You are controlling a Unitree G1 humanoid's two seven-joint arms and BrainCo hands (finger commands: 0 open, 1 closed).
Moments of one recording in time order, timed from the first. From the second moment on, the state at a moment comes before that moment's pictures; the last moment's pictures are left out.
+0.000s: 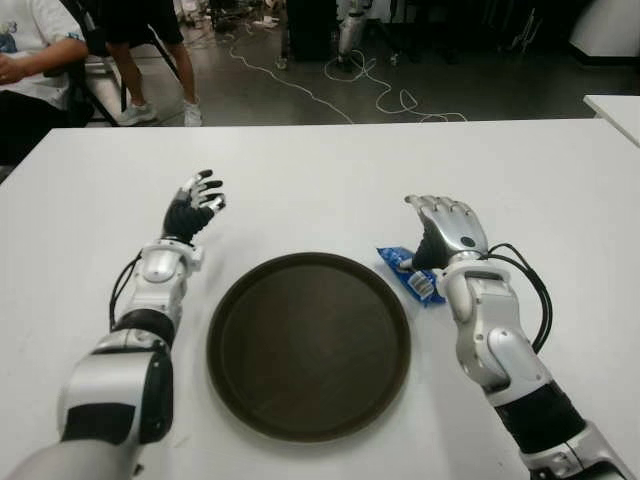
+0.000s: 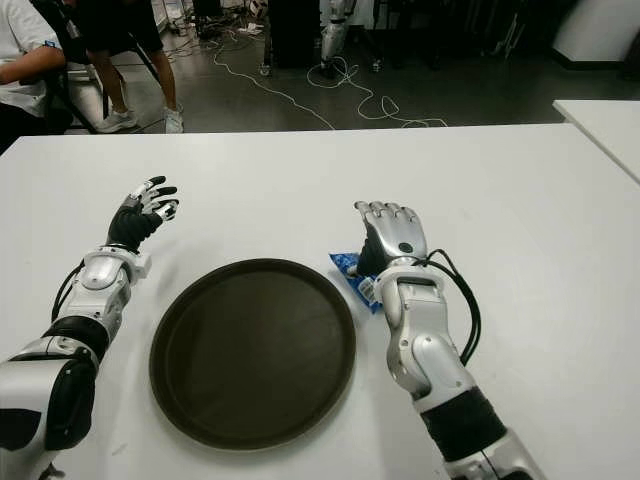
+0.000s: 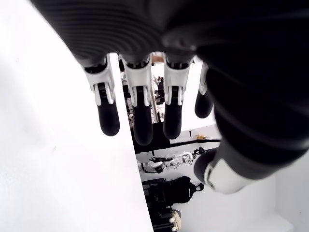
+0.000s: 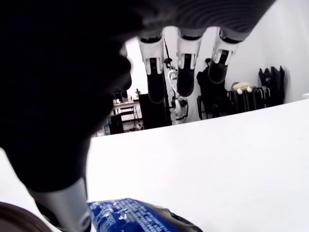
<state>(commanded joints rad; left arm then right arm) -0.74 0.22 0.16 1.28 0.02 -0.46 -0.09 -0.30 -0.22 0.37 -0.04 -1.09 0.49 0.23</state>
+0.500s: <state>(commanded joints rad) -0.74 0.22 0.15 1.28 0.03 -0.46 -0.09 -0.30 -0.25 0.37 -0.05 -1.08 0.49 0.24</state>
